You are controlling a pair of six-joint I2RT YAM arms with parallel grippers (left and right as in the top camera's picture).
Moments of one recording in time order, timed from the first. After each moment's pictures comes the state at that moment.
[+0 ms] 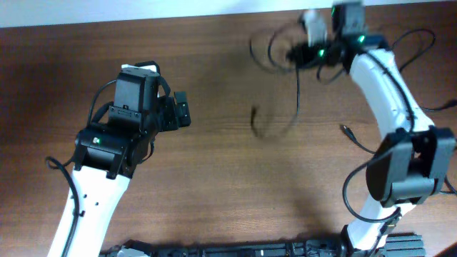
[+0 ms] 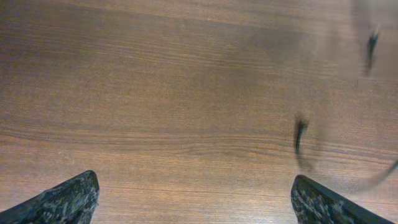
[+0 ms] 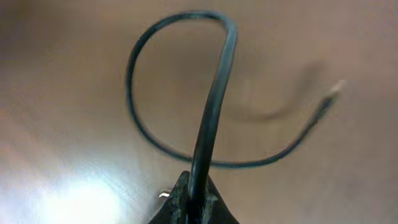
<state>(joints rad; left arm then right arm) -0.31 1.26 1.35 -0.96 -0.14 -0.34 0.04 1.93 1.73 -0.68 -0.53 -0.08</state>
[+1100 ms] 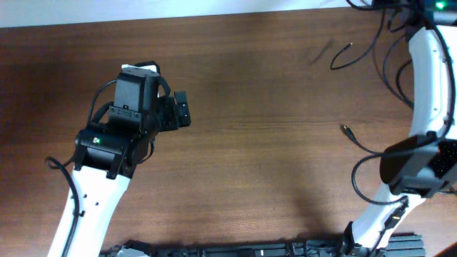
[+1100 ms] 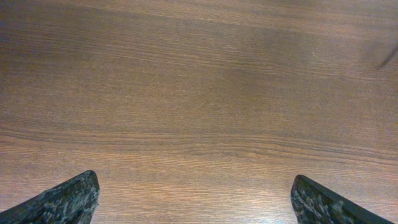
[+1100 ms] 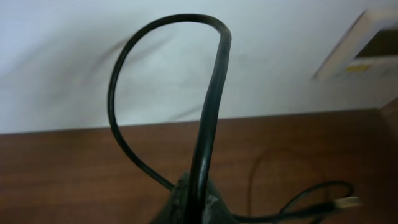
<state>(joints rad) -0.31 1.26 1.35 -0.97 -0.15 -0.34 -0.19 2.03 2.12 -0.67 -0.07 -0.07</state>
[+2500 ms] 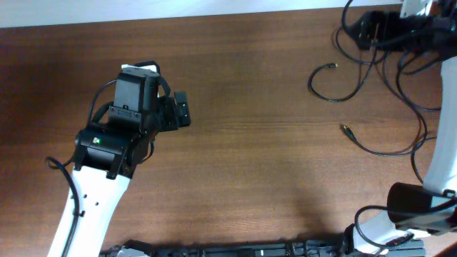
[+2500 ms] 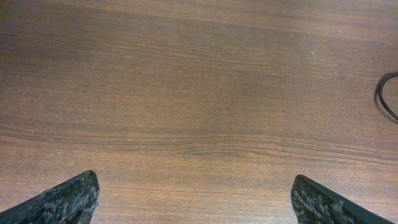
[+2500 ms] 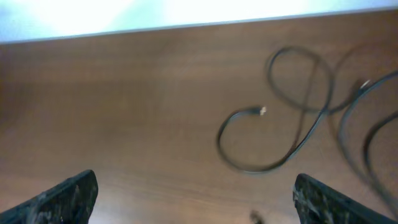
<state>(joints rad) -0.31 1.26 1.35 -0.96 -0.15 -0.34 -0.20 1.75 2.13 -1.31 -0.38 -0.08</state>
